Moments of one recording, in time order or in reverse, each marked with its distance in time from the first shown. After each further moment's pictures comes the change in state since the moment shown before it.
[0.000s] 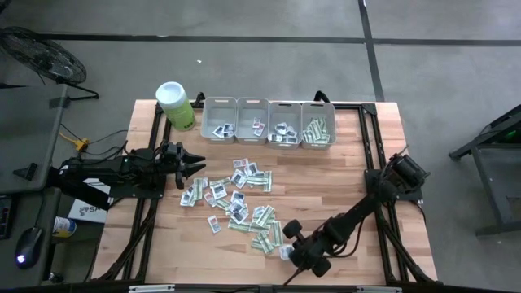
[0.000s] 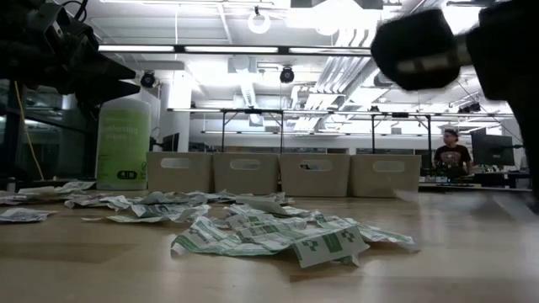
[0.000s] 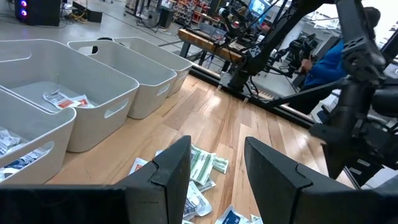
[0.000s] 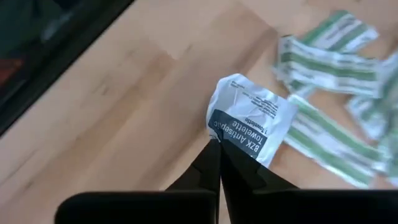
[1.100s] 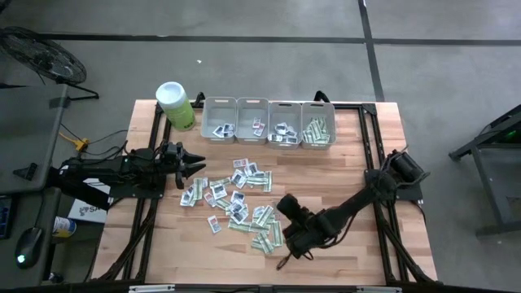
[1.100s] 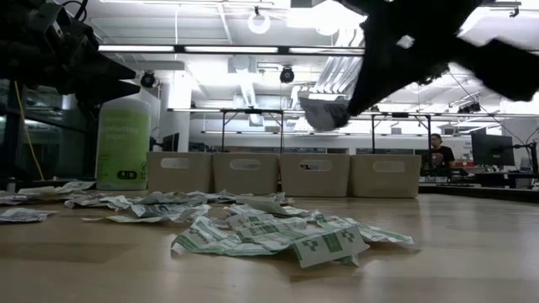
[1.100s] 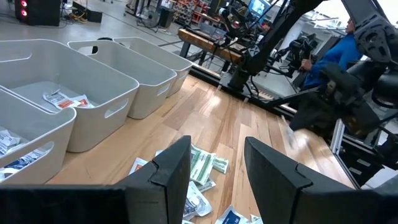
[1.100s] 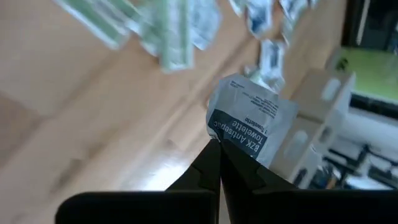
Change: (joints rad) left arm 0.000 0.000 0.000 0.000 0.000 0.000; right arm -0.093 0.000 0.179 -0.479 0.648 -0.376
